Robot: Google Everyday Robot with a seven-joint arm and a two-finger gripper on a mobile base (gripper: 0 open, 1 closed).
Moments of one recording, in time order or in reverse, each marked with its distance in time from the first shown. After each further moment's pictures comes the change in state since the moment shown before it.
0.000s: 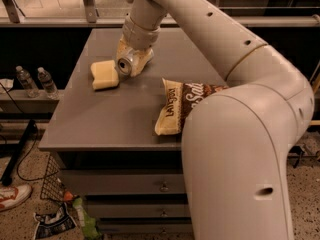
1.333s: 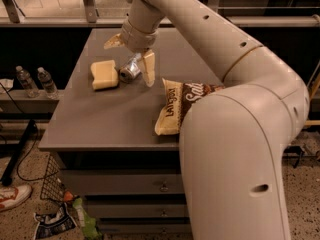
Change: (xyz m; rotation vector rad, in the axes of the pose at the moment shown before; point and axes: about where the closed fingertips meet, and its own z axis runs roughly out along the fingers) arm 0.000 -0.005 0.011 0.006 -0.006 -0.001
